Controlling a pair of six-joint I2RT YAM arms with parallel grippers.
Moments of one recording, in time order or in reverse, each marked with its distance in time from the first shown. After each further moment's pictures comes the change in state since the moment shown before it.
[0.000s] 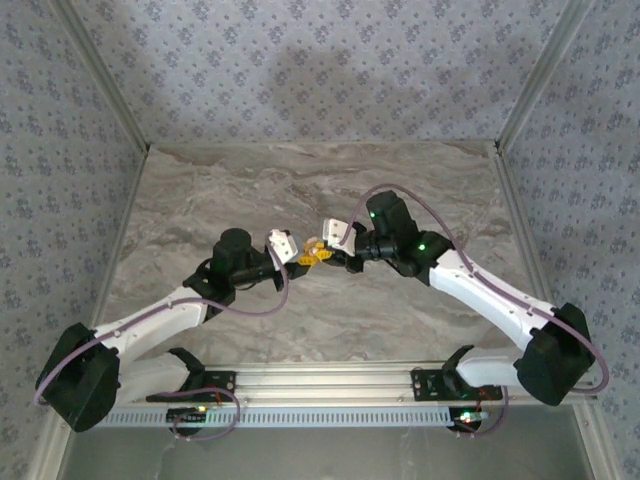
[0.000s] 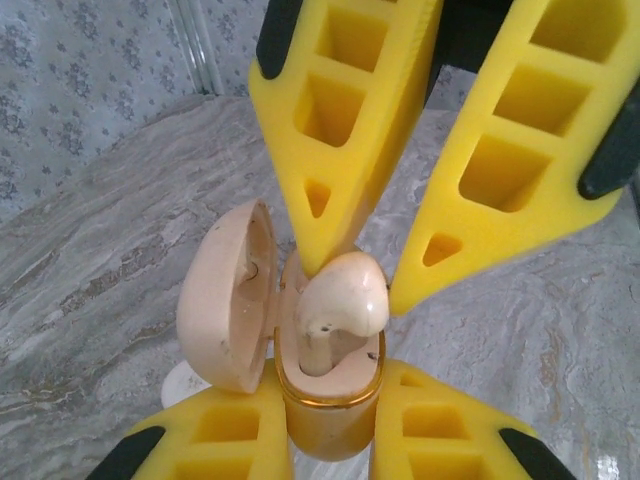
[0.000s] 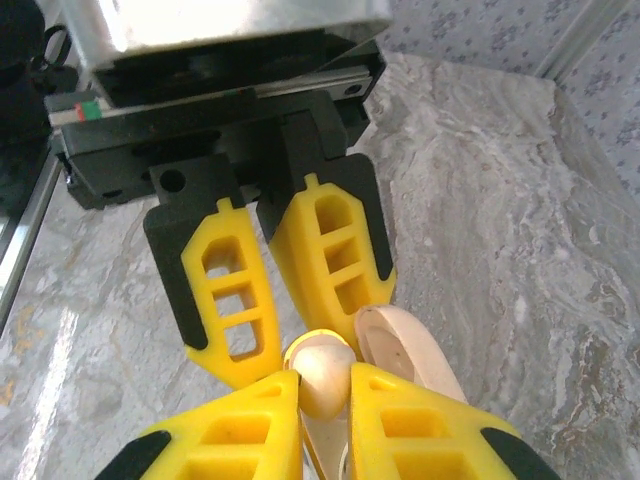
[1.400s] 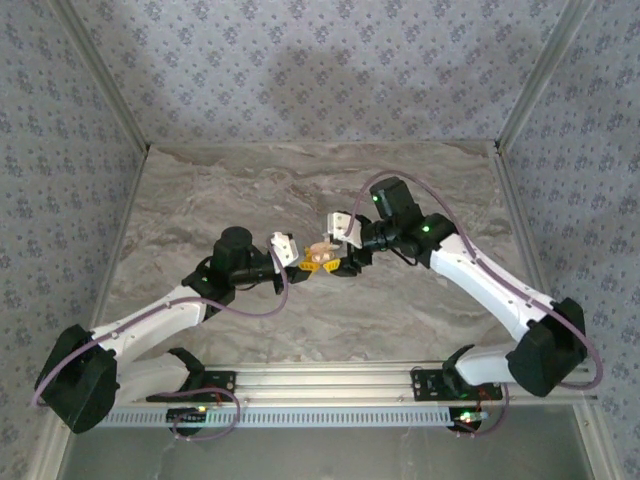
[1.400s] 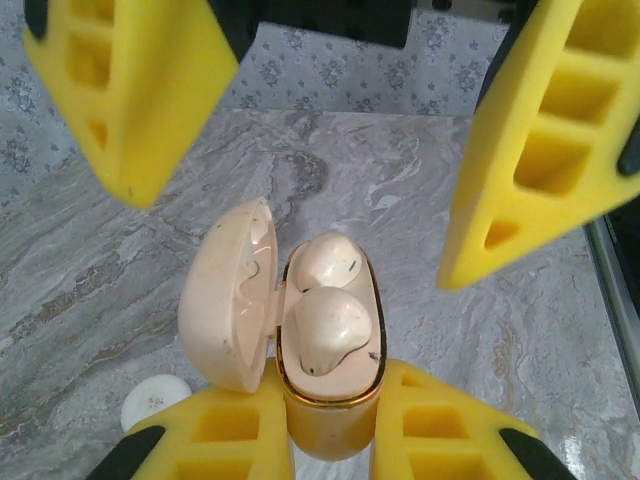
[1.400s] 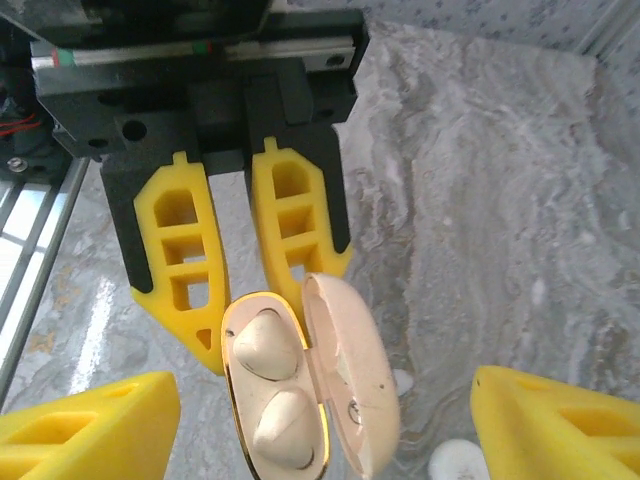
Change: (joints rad) left arm -0.001 -0.008 0.017 -0.041 0.082 0.024; right arm -0.067 0.058 0.121 -0.212 -0.098 -0.104
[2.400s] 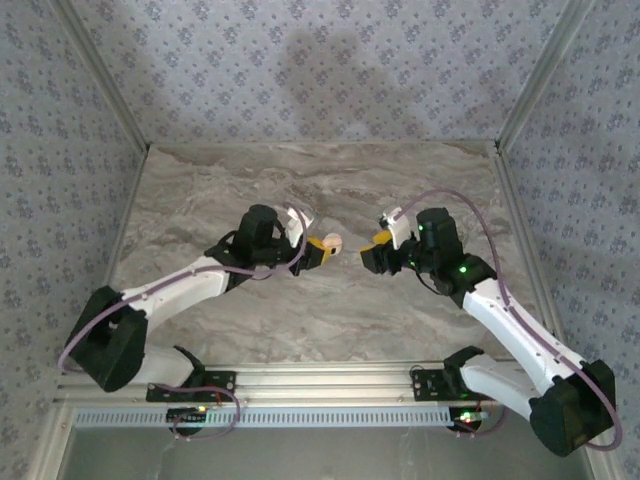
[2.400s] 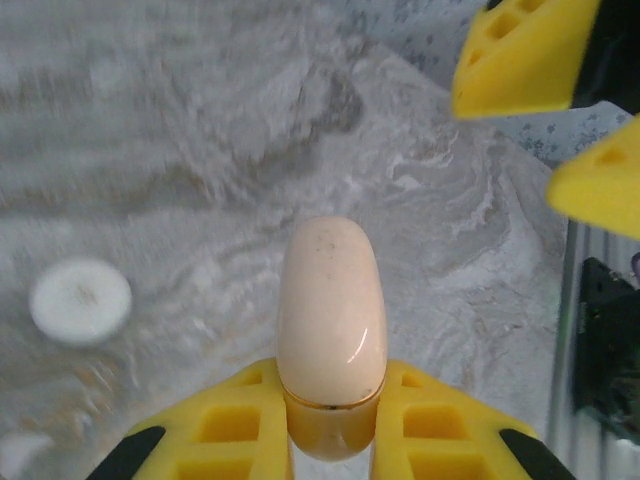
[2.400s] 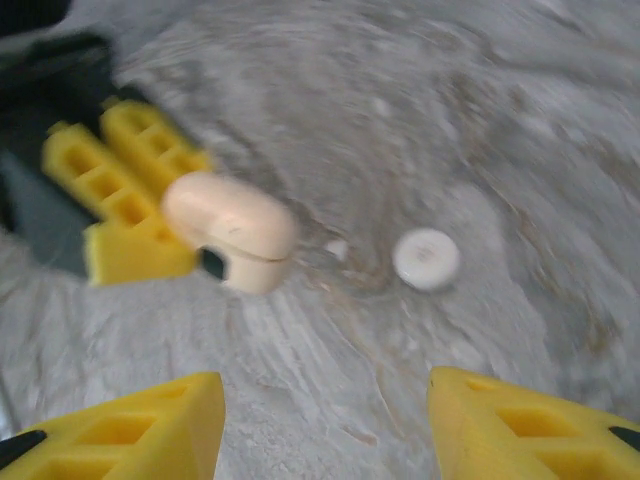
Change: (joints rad) left arm -0.001 0.275 0.235 -0.193 -0.053 -0.460; right arm -0.176 -0.346 -0.402 0.231 0.274 0.818
